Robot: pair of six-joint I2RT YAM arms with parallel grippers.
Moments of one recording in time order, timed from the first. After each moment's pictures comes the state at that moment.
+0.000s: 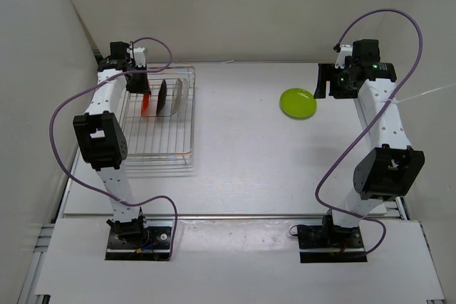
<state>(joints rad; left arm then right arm) 0.09 2.04 1.88 -0.78 0.20 0.10 -0.05 1.65 1.70 -0.98 -0.25 -0.08</state>
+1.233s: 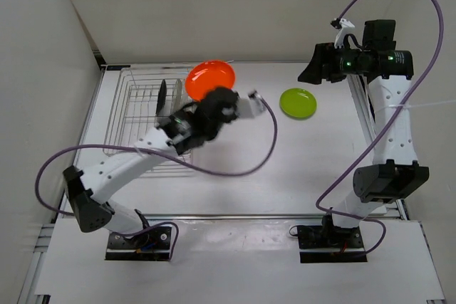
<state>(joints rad) -0.91 1.44 1.61 -0.68 -0.51 0.69 -0.02 1.63 1.98 -1.12 -0.70 -0.11</state>
